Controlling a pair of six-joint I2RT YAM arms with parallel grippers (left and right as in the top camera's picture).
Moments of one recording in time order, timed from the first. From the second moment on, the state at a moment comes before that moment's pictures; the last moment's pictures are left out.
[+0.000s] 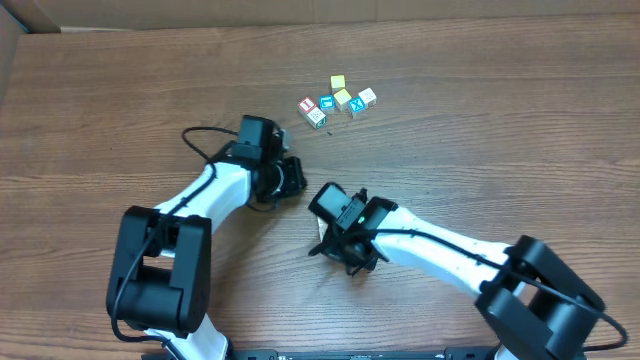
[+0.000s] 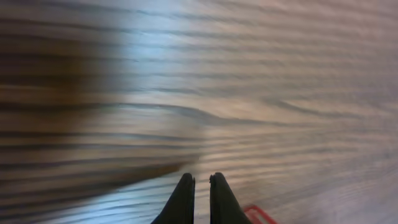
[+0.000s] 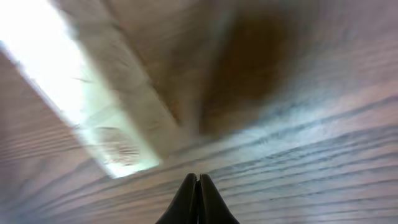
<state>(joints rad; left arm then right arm) -0.19 1.82 1.00 -0.38 0.38 -0.46 0.88 1.78 1.09 -0.68 -0.12 1.24</state>
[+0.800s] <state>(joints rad) 0.05 1.81 1.02 -0.58 0.40 -0.38 0.47 1.67 1.16 -0.78 0.21 0.58</state>
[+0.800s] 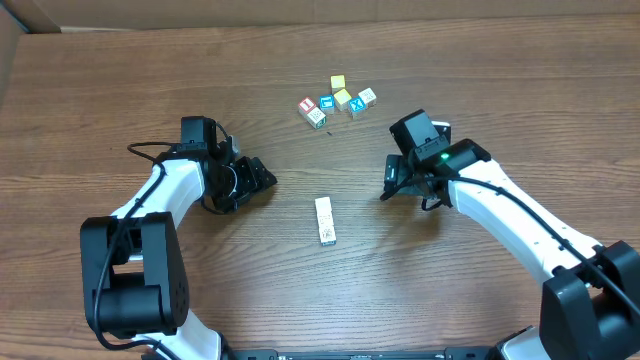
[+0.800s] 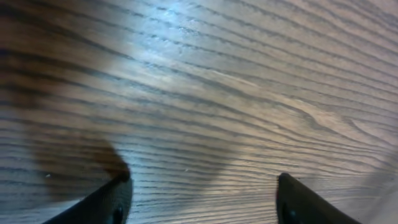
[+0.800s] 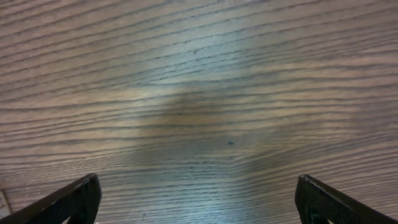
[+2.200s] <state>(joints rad) 0.11 1.40 1.02 -0.64 0.20 -0.39 0.47 1.66 1.16 -0.78 0.22 0.57</state>
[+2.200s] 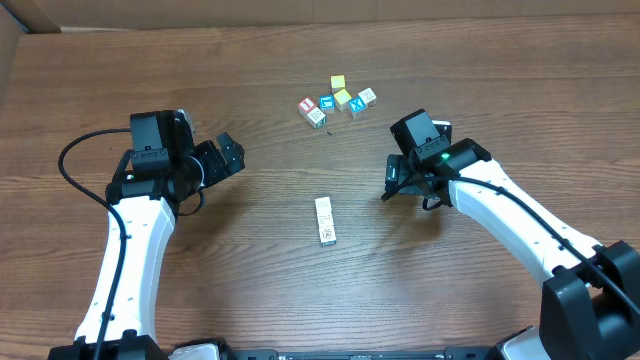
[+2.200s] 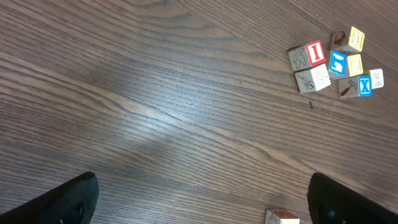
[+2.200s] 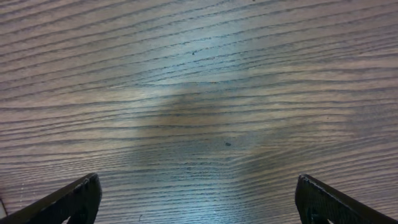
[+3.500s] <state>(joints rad) 0.11 1.40 1.02 -0.64 0.20 -0.39 0.25 0.24 0.88 -0.78 0.24 0.57</state>
